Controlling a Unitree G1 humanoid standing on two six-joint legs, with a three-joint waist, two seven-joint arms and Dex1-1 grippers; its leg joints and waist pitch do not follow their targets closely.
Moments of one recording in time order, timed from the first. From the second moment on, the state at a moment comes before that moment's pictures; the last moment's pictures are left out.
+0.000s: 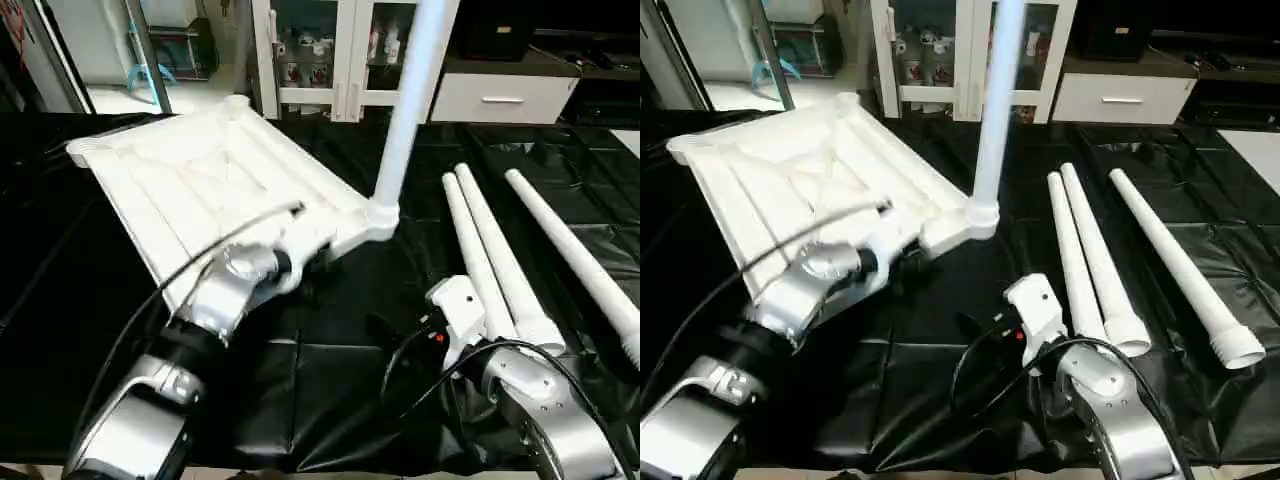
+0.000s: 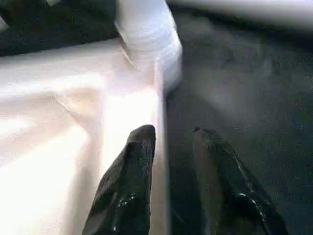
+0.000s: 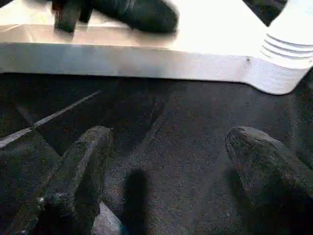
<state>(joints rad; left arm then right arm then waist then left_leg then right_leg) -0.70 0.21 -0.22 0.51 0.01 0.26 -0.66 0.00 -0.34 0.15 -0.14 0.17 0.30 0.55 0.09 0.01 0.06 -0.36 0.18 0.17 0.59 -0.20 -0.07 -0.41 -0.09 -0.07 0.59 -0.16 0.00</state>
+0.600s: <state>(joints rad) -0.48 0.82 -0.02 0.35 -0.05 0.37 -0.97 -0.05 -0.41 0.19 -0.30 0.36 0.40 0.79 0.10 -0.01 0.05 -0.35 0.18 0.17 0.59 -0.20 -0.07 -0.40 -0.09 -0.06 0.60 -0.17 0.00</state>
